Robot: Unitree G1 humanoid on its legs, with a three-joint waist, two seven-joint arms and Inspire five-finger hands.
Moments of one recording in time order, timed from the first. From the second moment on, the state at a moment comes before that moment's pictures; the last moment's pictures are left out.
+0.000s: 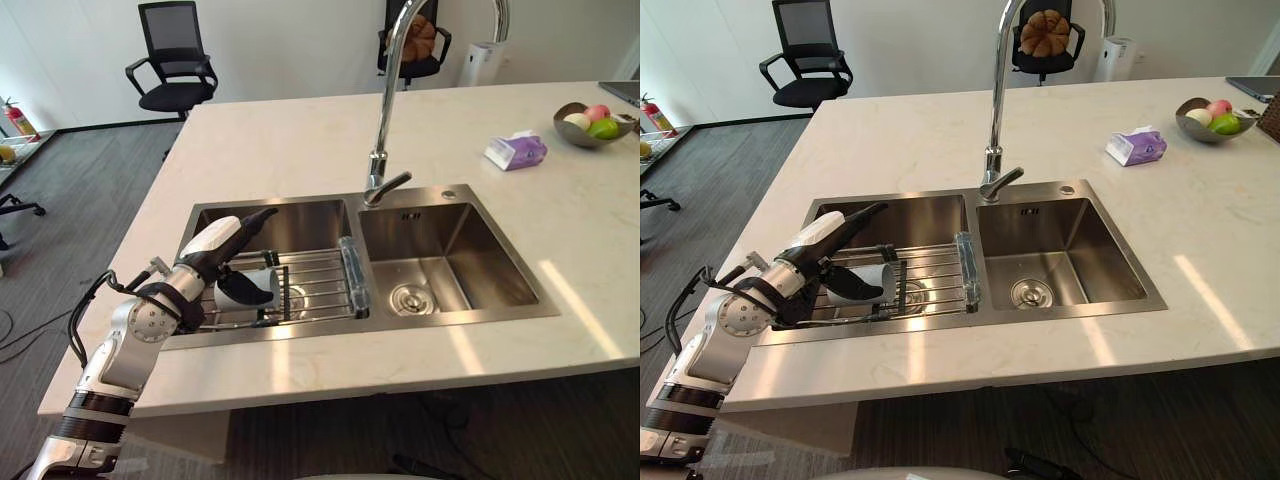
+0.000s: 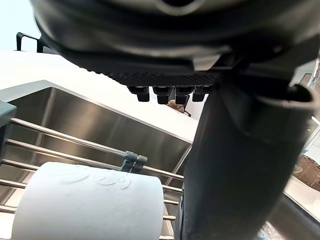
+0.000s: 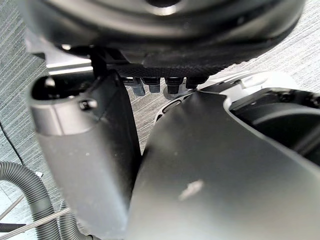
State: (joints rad) left arm -0.18 0.67 -0.04 0.02 0.36 -0.12 -0.38; right arm 0.16 -0.17 -0.21 1.03 0.27 0.27 0.21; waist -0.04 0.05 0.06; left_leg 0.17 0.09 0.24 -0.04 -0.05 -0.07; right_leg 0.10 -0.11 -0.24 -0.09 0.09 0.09
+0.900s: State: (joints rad) left arm -0.19 0.64 -0.01 0.28 0.59 -0.16 -0.31; right arm 0.16 -0.15 -0.23 1.03 0.24 0.26 0.21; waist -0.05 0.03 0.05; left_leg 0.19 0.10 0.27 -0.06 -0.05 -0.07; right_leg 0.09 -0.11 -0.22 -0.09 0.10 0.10
